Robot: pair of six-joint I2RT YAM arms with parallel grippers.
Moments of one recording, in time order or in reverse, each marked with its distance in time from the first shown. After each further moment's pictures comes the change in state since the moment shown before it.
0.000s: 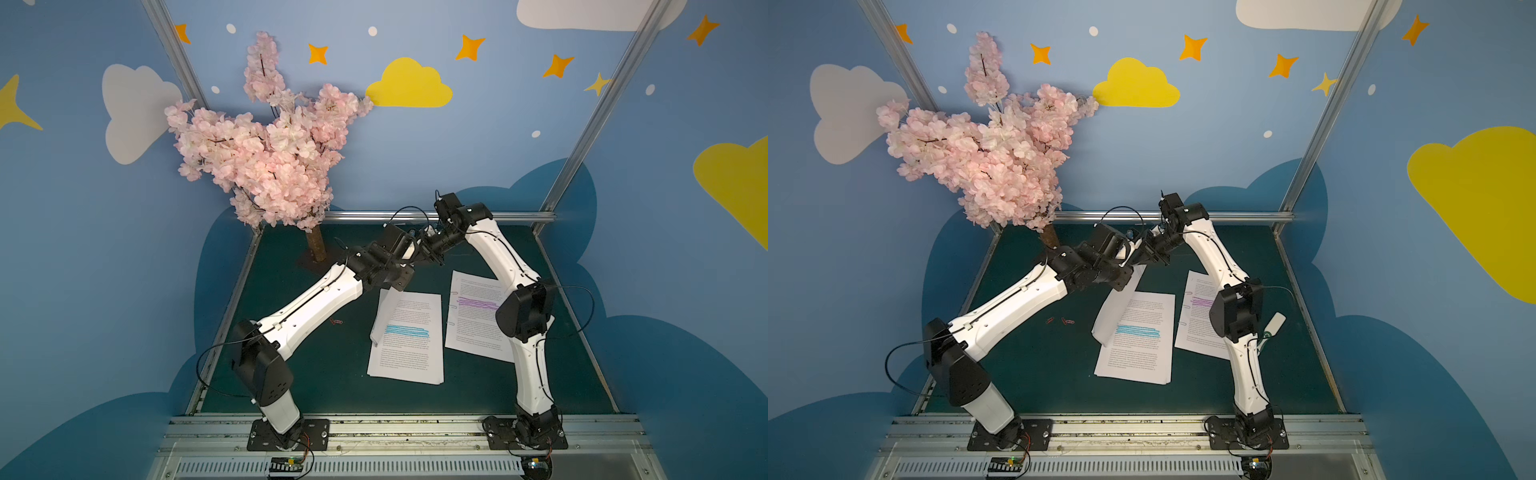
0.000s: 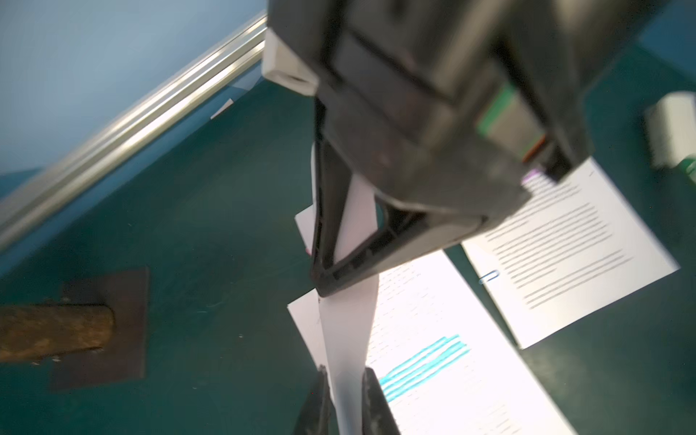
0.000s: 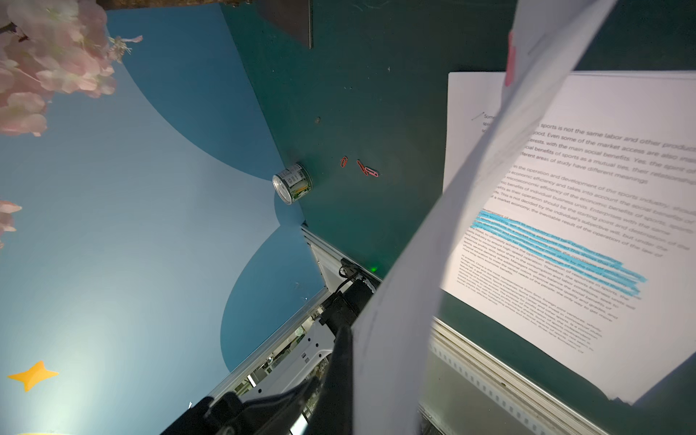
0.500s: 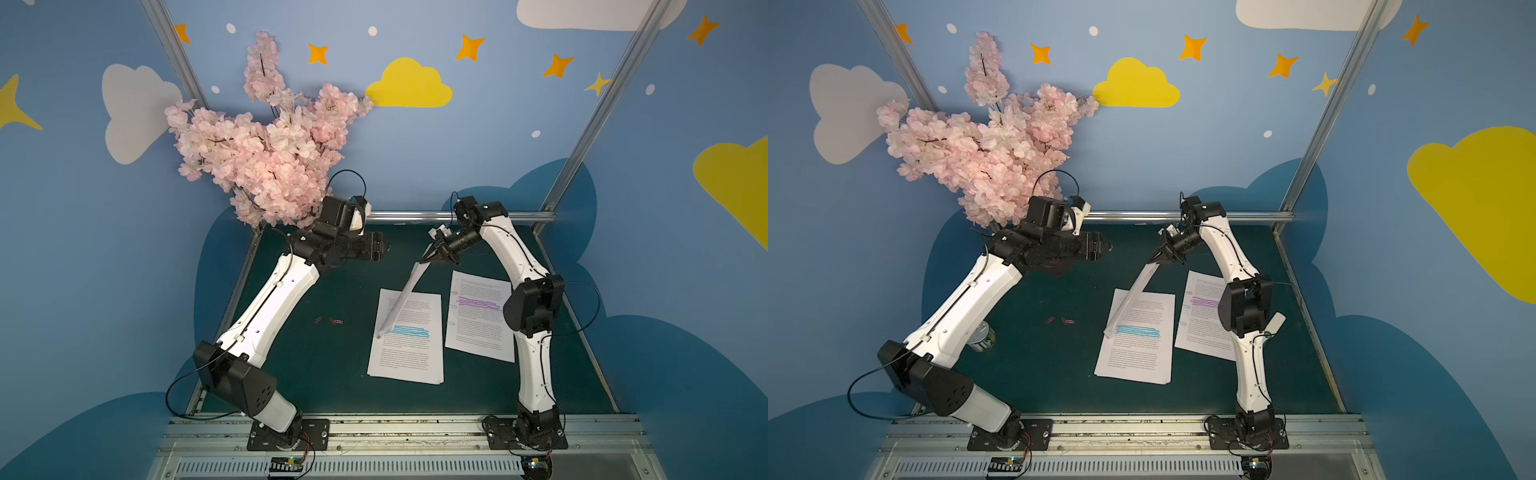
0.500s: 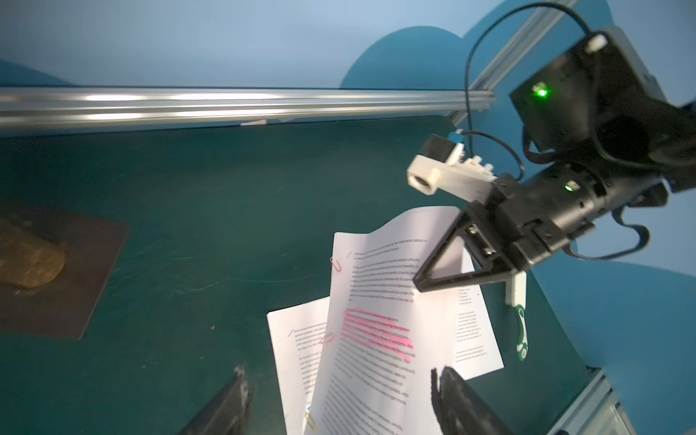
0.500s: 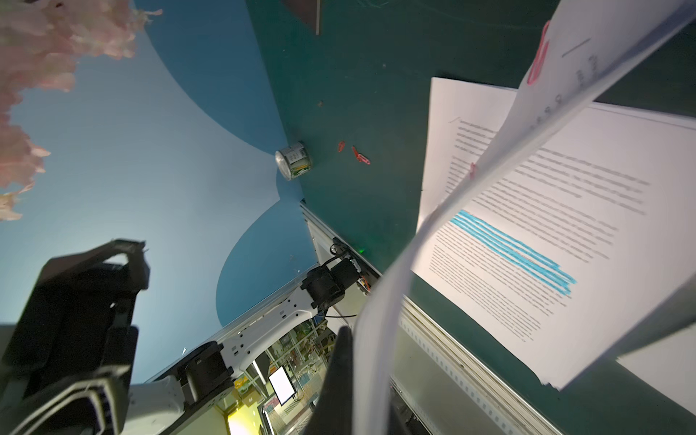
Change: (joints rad) left arm 0.320 -0.131 -0.008 0.016 0.323 -0.304; right arm -0.089 0.034 0.023 -0.112 -0.164 -0.274
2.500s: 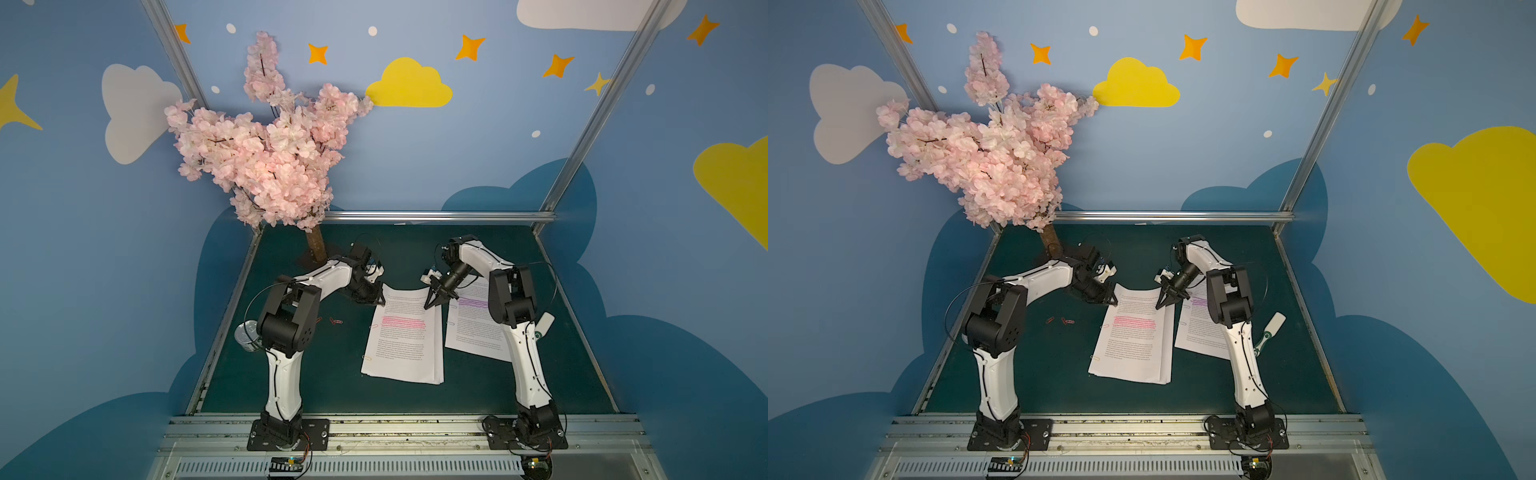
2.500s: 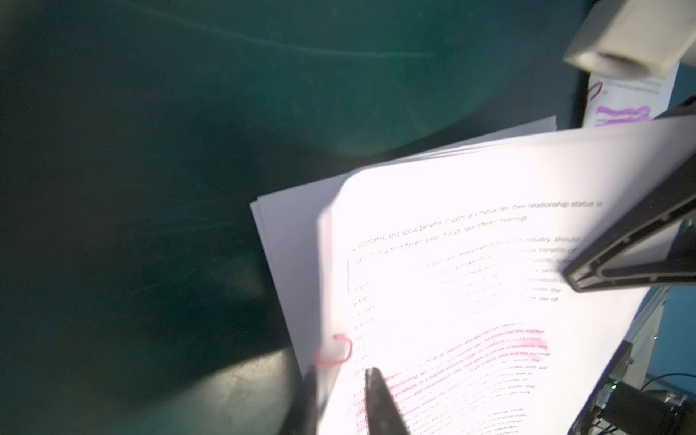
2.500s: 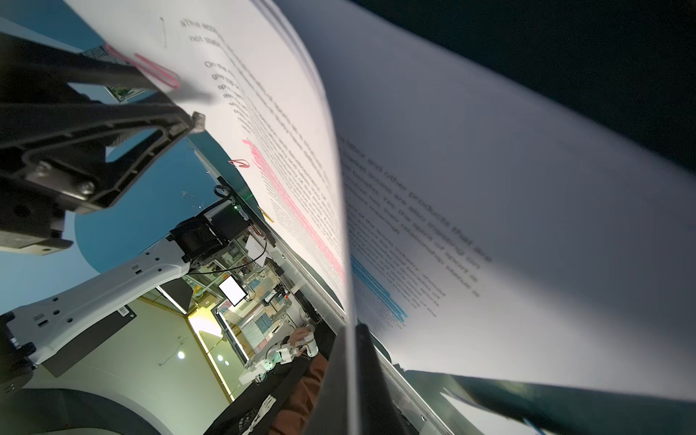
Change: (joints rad) left arm 0.009 0.478 -0.265 0.156 0.244 0.152; right arm -0.014 0.215 -0.309 -0.095 0.173 -0.510
